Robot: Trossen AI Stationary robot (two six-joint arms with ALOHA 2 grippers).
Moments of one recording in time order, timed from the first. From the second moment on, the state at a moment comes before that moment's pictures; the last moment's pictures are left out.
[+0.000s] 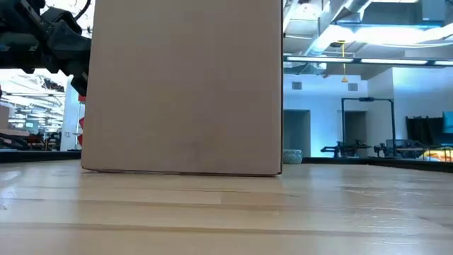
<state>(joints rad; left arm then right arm) -0.03 0.01 0.01 0.01 -0.04 -0.41 -0.24 1.17 1.58 -0.89 -0.42 0.00</state>
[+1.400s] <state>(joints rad) -0.03 0.01 0.01 0.01 -0.04 -0.41 -0.28 0.03 0.01 0.26 0.03 0.52</state>
